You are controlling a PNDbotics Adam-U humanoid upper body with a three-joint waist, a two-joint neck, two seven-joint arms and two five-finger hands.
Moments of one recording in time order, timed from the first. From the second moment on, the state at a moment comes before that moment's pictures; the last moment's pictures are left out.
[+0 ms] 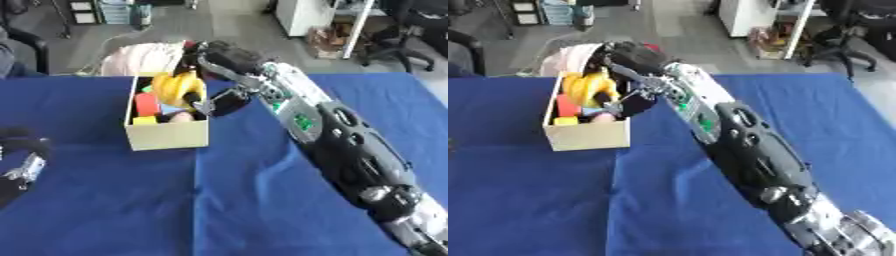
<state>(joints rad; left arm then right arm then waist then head) -0.25 0.33 0.00 -1.78 -0.15 0.09 0.06 -1.04 -0.15 0.29 -1.02 0.93 -0.30 0.12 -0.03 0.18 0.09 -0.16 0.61</state>
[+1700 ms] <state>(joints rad) -0.23 0.33 0.02 -1.77 -0.15 0.09 0.09 -0.87 -0.20 0.09 -1.22 1.13 -0.16 -0.29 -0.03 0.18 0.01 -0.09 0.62</state>
